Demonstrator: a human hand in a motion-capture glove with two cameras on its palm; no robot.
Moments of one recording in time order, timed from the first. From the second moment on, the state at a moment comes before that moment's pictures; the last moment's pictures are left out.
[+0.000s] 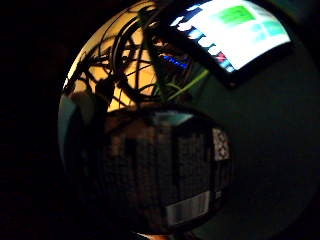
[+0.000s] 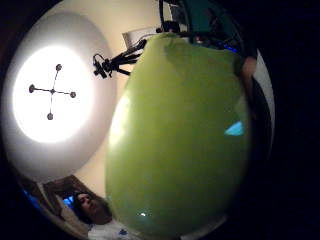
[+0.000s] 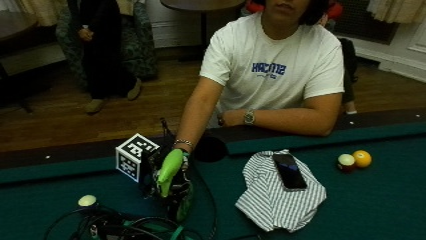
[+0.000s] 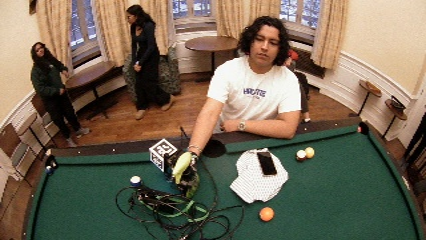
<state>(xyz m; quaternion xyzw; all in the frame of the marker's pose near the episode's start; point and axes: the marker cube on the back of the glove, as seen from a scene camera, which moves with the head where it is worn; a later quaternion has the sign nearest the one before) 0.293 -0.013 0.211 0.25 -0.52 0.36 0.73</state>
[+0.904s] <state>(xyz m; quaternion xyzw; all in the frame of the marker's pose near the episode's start) 0.144 -0.066 -0.036 -0.05 -0.52 0.13 0.84</state>
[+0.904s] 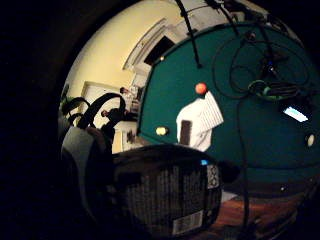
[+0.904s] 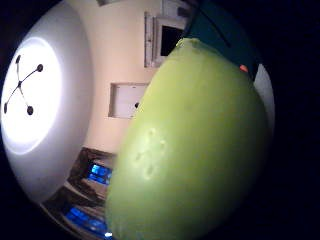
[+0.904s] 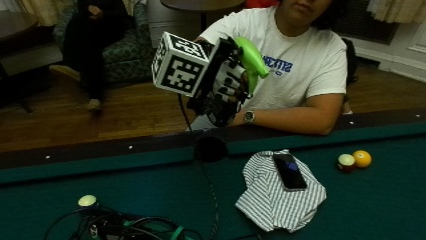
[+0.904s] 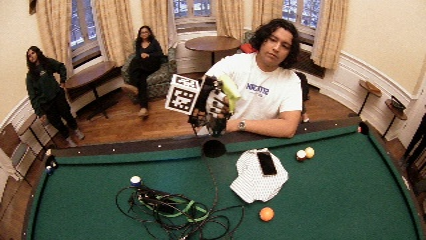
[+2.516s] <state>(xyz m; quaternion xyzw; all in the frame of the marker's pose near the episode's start) 0.067 -0.067 0.264 -0.58 -0.19 0.26 0.75</state>
